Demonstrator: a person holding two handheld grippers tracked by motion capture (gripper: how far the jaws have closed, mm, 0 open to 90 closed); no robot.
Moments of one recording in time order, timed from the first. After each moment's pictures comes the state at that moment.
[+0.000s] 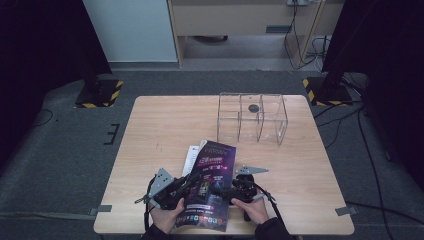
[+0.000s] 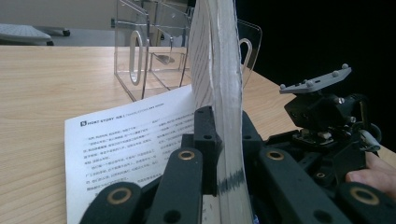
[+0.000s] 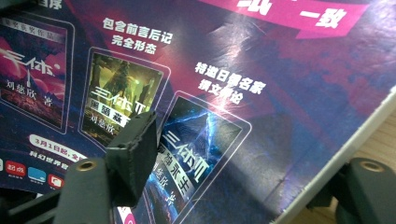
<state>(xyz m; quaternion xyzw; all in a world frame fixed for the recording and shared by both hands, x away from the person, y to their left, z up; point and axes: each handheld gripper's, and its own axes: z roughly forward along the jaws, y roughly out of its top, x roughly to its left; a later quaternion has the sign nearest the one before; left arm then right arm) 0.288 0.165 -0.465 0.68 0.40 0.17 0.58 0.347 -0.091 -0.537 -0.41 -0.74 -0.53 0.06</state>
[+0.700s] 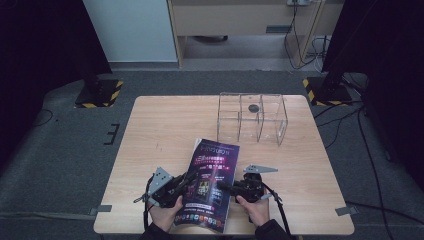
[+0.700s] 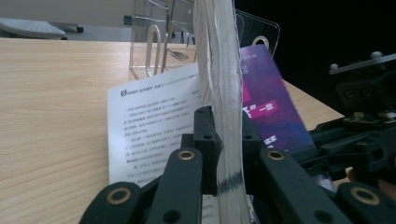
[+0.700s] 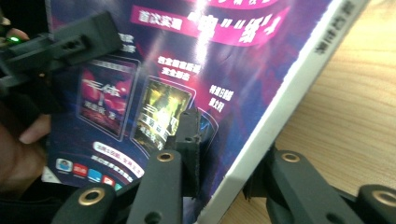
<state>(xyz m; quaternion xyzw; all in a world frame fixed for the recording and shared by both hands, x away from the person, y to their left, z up) 0.294 0.172 -0.472 0.68 0.42 0.18 0.57 0.337 -0.108 -0.511 -0.42 -0.72 -0.55 0.07</state>
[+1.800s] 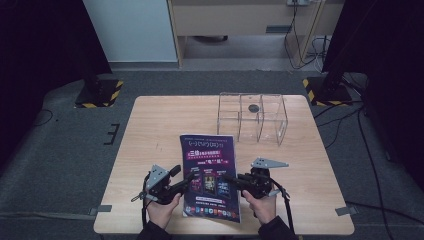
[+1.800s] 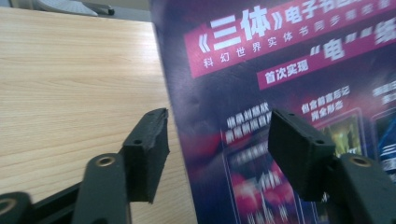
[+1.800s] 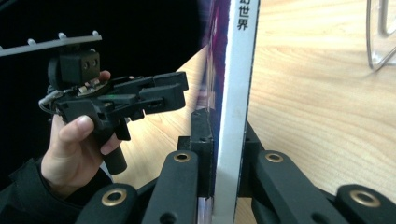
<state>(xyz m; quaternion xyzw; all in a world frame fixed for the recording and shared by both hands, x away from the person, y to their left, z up) 0.308 0.185 -0.487 0.67 0.48 0.19 0.54 0.331 -0.119 -0.460 -0.39 -0.72 -0.58 0.03</state>
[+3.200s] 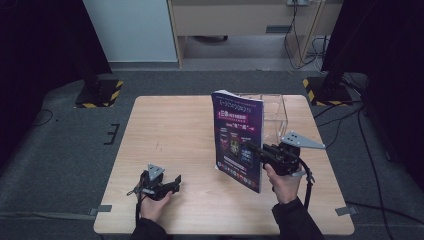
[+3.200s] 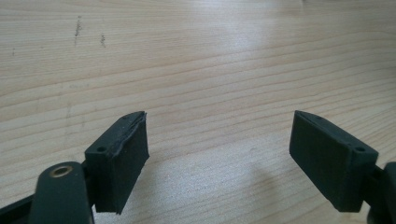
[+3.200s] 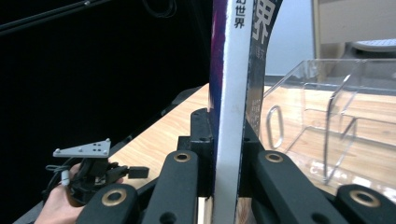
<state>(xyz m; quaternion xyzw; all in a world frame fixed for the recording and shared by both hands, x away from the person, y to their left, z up) 0.335 0.216 -0.530 0.72 0.54 0.23 0.37 0.347 -0.167 -0.373 -0.39 -0.67 -0.62 -0.12</state>
